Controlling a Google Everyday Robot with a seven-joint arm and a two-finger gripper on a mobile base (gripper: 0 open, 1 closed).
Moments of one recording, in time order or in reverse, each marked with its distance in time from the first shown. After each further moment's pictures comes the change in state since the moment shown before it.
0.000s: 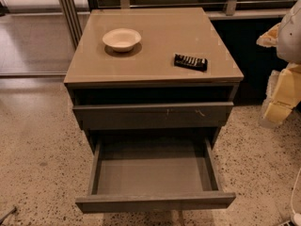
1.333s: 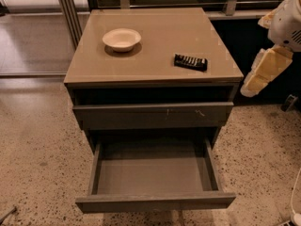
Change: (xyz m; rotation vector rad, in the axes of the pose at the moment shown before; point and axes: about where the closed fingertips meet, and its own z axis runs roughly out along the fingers) arm -0.002 -0.079 0.022 0.157 -0.112 0.107
